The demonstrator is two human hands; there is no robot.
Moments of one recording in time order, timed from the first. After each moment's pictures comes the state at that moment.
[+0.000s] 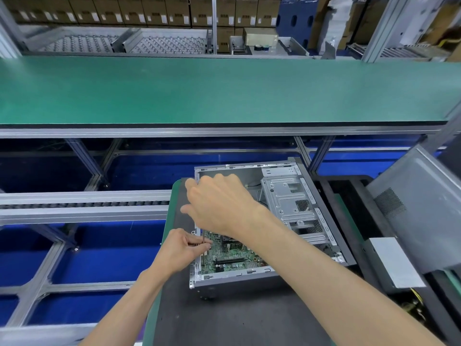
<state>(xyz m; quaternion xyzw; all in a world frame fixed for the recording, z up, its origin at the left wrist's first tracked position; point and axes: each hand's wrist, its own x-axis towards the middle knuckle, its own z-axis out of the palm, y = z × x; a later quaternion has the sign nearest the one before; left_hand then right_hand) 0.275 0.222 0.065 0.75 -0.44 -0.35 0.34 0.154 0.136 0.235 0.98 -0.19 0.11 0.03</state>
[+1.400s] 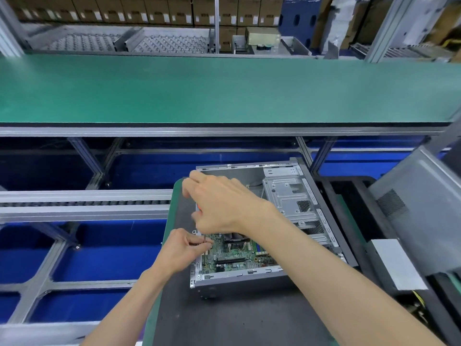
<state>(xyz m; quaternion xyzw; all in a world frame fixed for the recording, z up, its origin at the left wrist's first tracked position) 0.276 0.220 0.058 0.75 -0.44 -0.35 0.36 0.151 0.126 0.241 0.98 -0.16 0.06 -0.07</state>
